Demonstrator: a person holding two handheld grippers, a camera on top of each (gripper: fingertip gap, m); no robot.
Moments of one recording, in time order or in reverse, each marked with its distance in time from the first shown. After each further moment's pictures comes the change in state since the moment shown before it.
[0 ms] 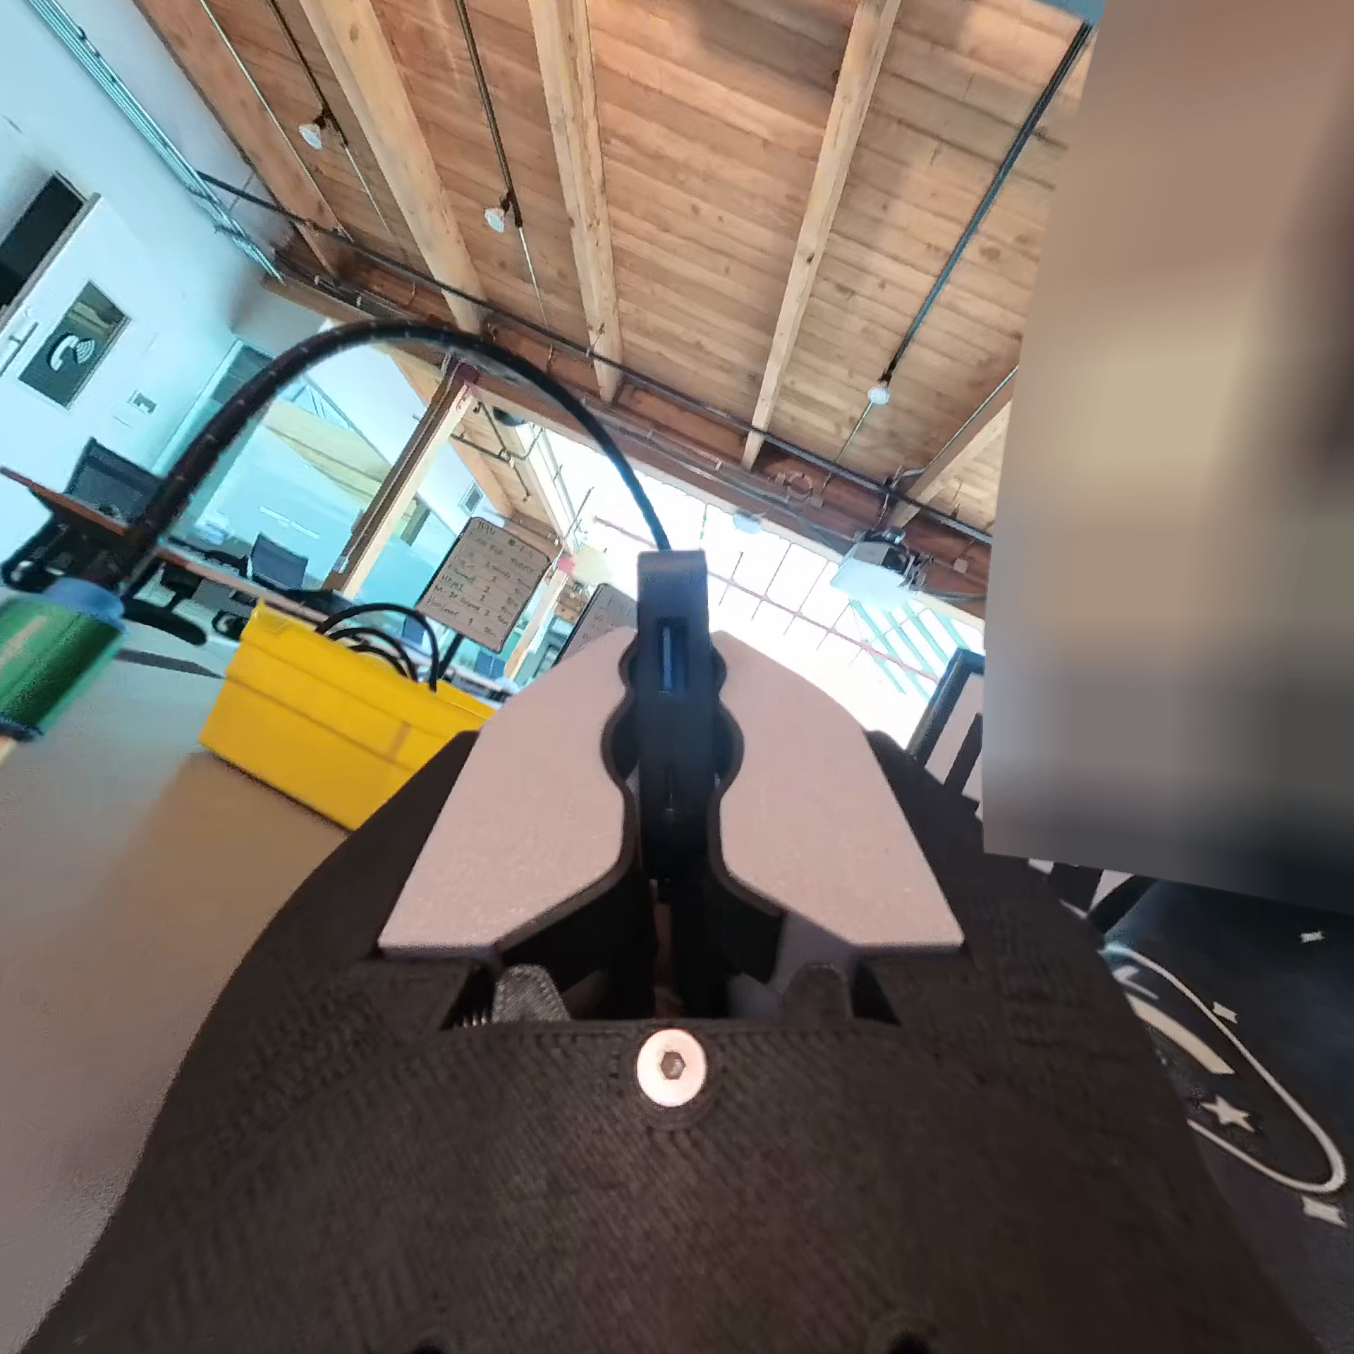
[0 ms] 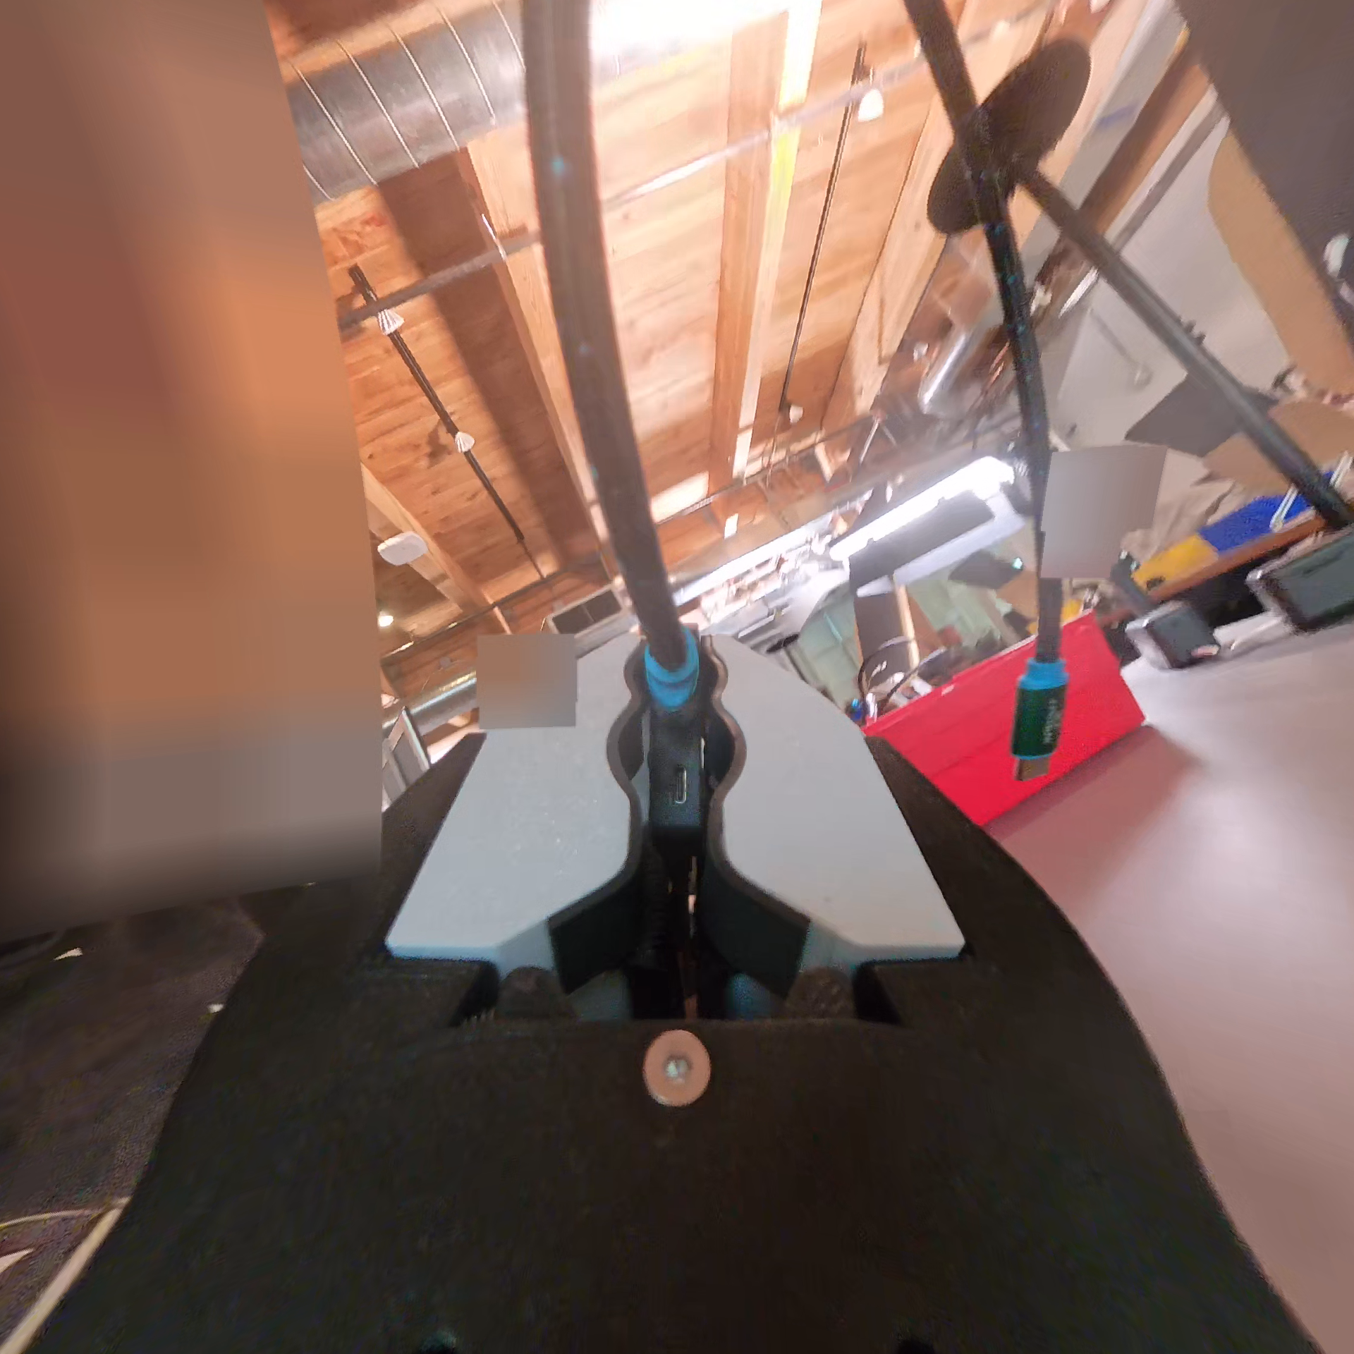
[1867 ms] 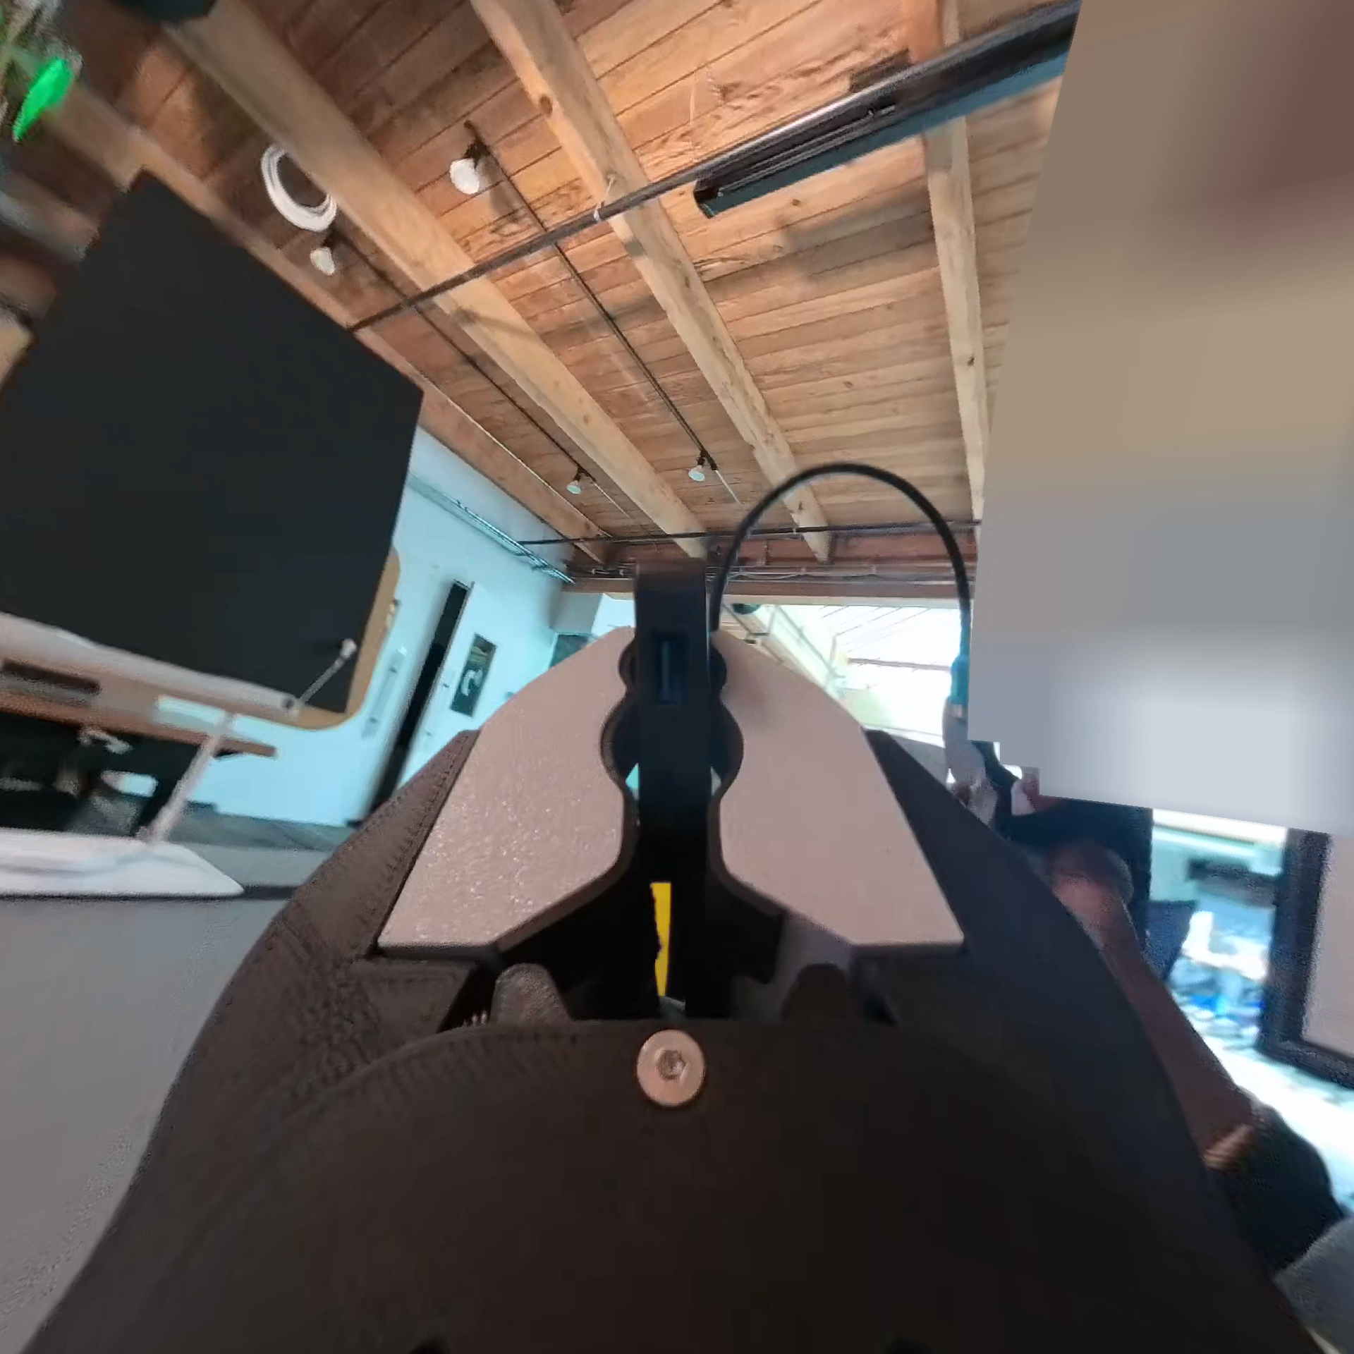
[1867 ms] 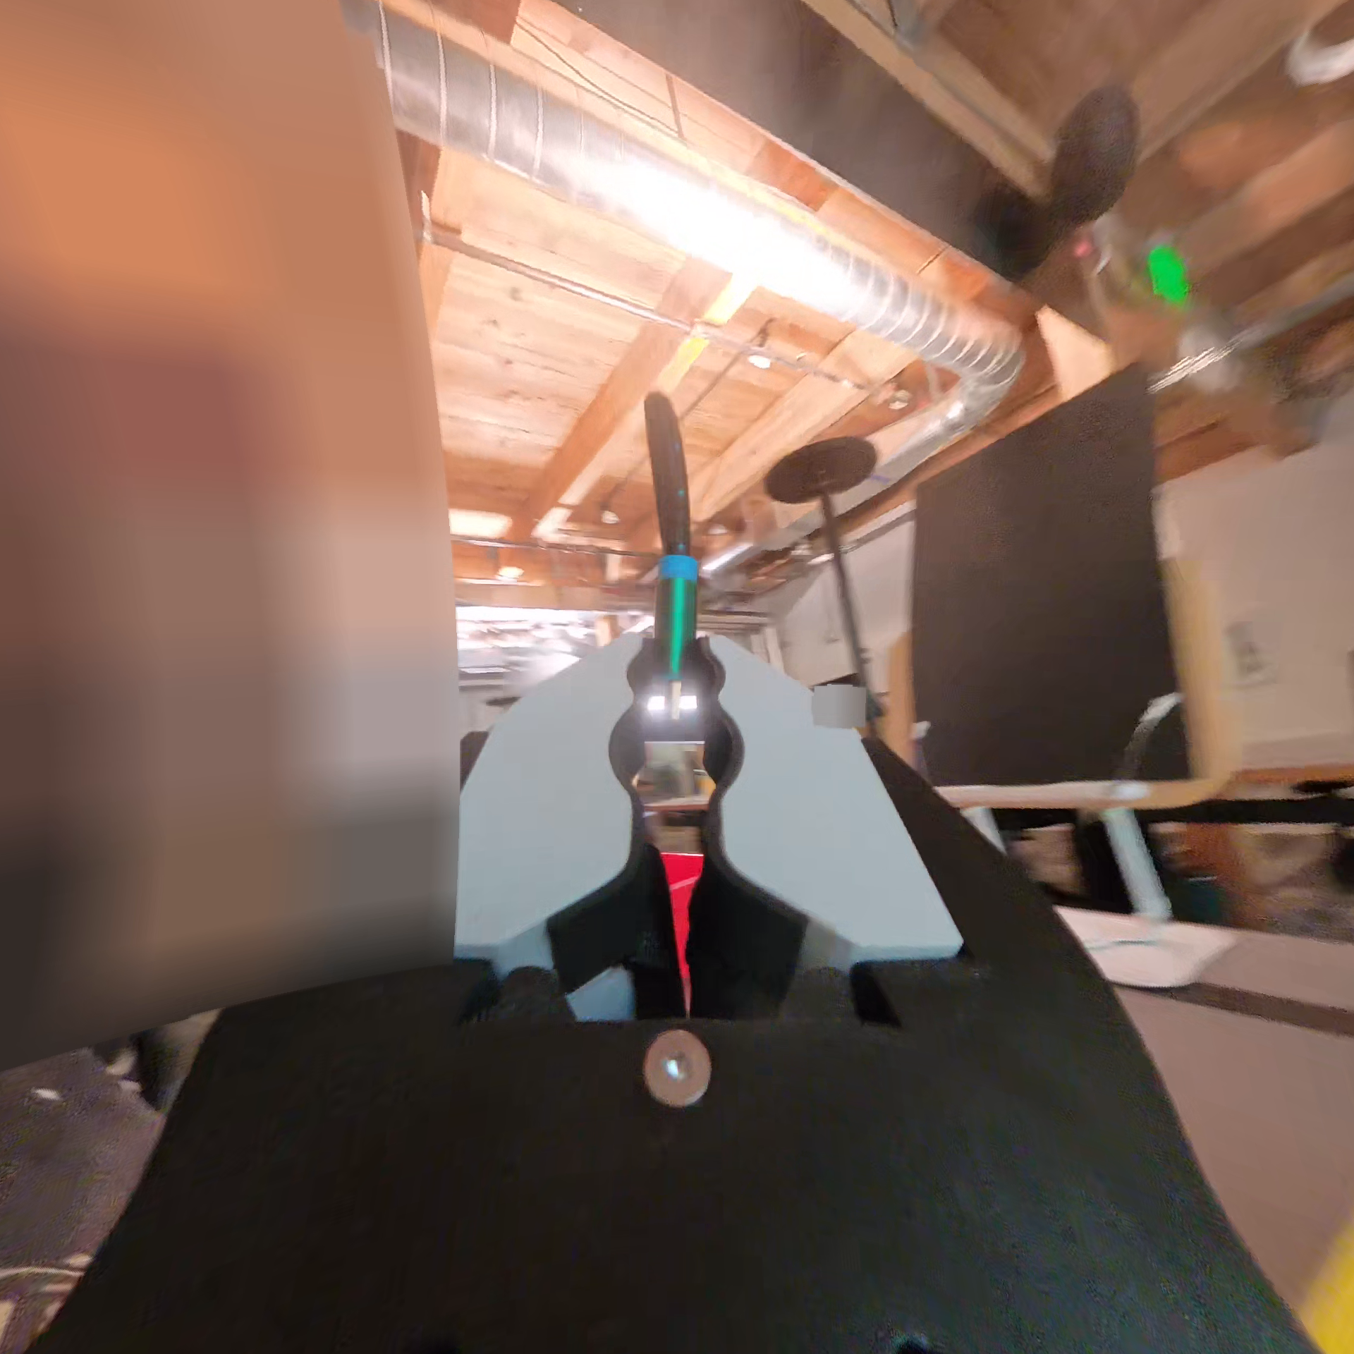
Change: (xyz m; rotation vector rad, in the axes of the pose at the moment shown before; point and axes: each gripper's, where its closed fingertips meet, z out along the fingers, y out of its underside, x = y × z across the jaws) left arm 0.003 -0.098 -0.038 0.251 -0.242 0.488; right arm -0.079 -0.161 -0.037 0.101 0.170 -0.636
